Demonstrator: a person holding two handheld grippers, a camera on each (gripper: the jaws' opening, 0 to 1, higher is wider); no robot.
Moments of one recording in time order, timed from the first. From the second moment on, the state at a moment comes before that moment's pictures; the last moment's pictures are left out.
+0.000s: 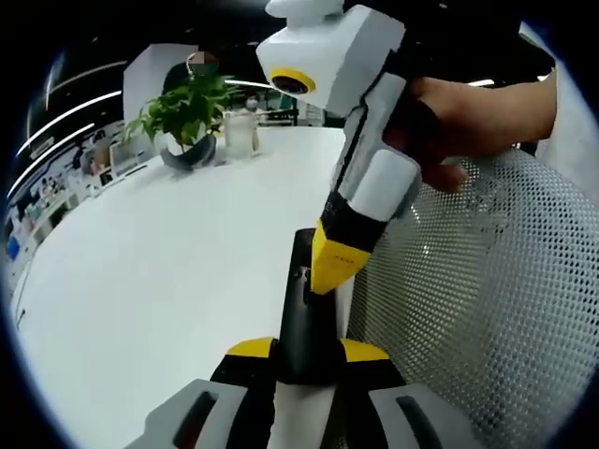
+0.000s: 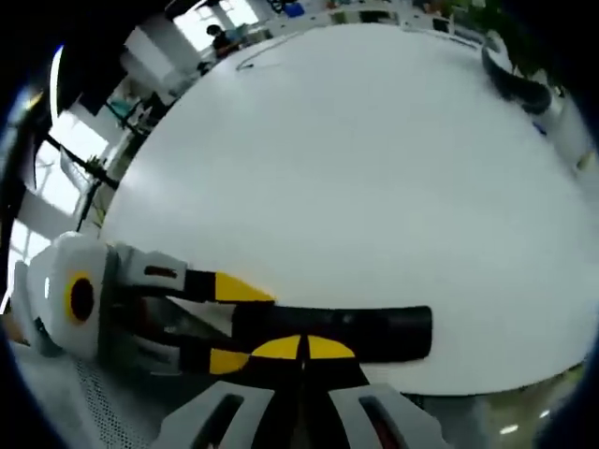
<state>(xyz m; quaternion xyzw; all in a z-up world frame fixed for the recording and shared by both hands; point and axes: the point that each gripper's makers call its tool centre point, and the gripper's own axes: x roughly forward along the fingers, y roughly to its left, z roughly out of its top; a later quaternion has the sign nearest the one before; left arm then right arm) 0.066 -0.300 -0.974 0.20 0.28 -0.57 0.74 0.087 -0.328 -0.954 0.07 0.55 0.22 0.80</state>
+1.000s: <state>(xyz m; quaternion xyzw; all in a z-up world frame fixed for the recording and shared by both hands) 0.086 -0.298 -0.976 0.22 0.27 -0.61 0.72 0.128 -0.381 -0.862 -0.10 0.27 0.12 0.95</state>
